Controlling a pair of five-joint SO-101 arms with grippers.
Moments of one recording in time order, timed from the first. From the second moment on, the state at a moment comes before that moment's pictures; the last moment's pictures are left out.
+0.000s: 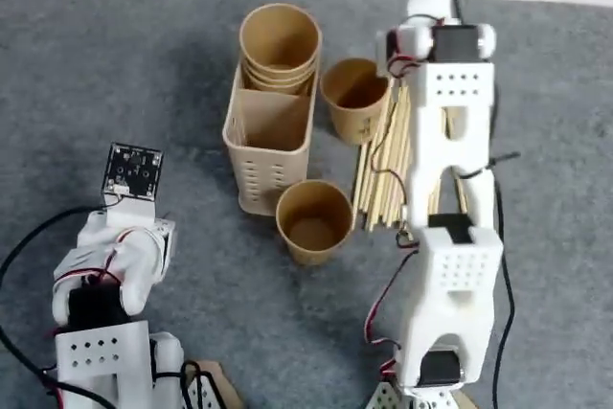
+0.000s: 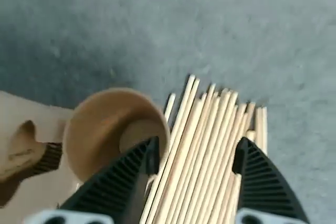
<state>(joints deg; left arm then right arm) -15.7 -75.1 70.5 61.8 -12.3 -10.1 35.7 -59.7 85.8 5.6</state>
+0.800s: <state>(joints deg) -15.7 -75.1 70.5 61.8 -12.3 -10.5 48.9 -66.4 92.1 5.6</state>
